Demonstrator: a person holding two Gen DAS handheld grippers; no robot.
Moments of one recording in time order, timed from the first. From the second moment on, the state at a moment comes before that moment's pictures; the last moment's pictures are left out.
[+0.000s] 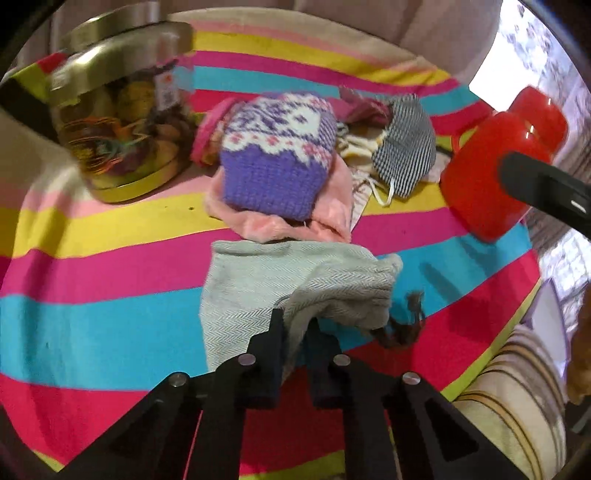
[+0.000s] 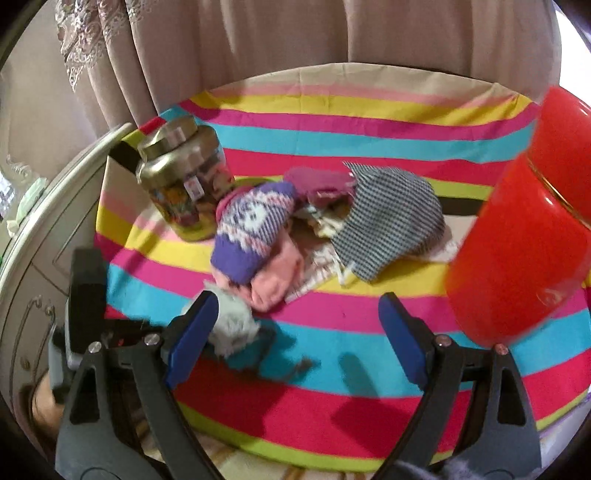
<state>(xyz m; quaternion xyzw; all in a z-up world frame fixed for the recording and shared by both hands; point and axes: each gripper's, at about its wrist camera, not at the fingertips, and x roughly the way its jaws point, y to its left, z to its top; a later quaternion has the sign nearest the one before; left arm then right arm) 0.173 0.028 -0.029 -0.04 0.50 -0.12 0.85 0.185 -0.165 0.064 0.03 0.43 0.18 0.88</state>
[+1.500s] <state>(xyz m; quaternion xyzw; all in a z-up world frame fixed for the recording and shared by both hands) 0.127 0.097 -0.012 -0.20 0.39 0.05 0.90 0.224 -0.106 0.045 -0.04 0.39 0.17 0.90</state>
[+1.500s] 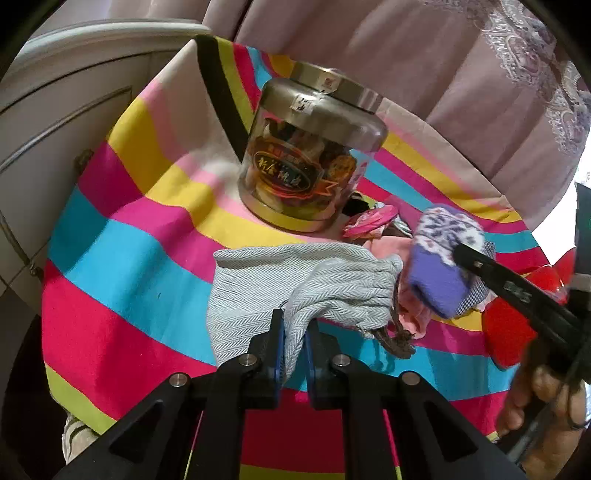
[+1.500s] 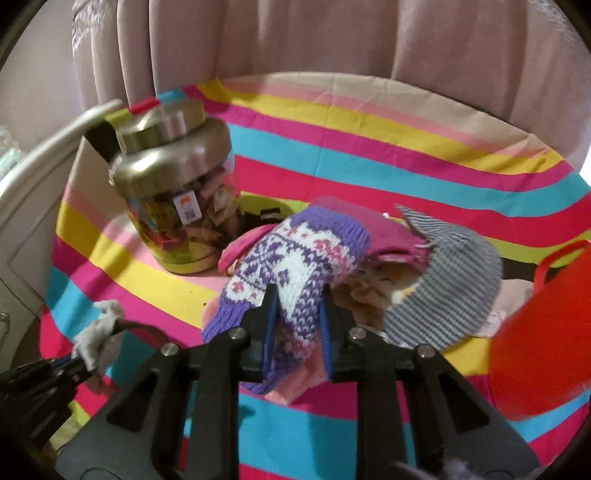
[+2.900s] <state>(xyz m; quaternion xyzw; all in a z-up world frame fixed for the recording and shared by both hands) 0.081 -0.154 0.051 -0.07 0.40 -0.19 0.89 0.031 -0.434 0.073 0.07 0.42 -0.05 0.90</state>
